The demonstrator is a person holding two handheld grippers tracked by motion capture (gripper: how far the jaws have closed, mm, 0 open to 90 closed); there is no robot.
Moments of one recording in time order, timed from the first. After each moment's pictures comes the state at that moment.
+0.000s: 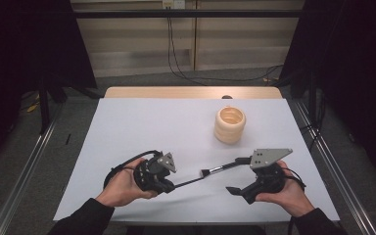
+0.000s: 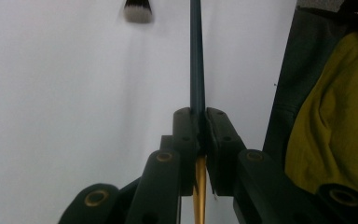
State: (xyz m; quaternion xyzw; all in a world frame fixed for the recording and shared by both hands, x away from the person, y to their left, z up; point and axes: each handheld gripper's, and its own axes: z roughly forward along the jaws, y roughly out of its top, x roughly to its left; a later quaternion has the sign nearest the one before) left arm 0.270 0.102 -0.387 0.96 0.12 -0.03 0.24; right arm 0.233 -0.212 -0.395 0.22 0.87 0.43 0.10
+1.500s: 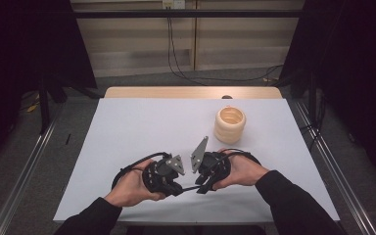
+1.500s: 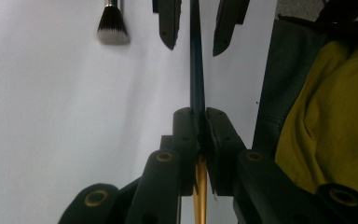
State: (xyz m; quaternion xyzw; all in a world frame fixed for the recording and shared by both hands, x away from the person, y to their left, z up) left arm 0.268 0.083 -0.390 0.96 0.09 -0.05 0.25; right arm 0.287 -0.097 -0.401 0.02 0.97 0.21 -0.07
